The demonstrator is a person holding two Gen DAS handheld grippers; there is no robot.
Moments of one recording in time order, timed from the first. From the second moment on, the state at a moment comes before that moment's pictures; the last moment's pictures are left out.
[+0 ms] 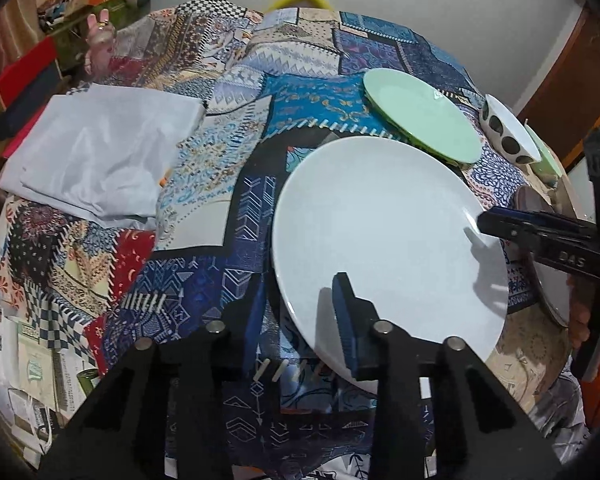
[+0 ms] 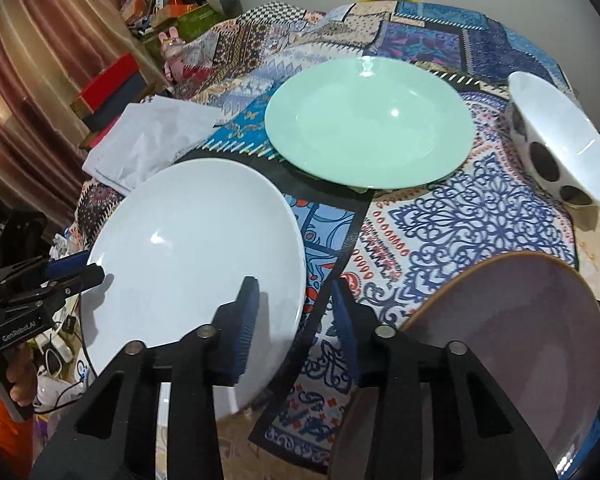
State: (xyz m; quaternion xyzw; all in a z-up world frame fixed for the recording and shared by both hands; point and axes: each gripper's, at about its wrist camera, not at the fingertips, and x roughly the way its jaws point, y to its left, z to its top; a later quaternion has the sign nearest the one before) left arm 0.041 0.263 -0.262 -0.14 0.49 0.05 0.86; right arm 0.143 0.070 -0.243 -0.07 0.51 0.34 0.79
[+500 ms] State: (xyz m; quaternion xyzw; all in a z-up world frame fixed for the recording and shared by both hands) left arm 0.045 0.263 -0.271 -0.16 0.50 0.04 0.85; right arm 0.148 0.077 -0.249 -0.06 0.52 0.36 0.77
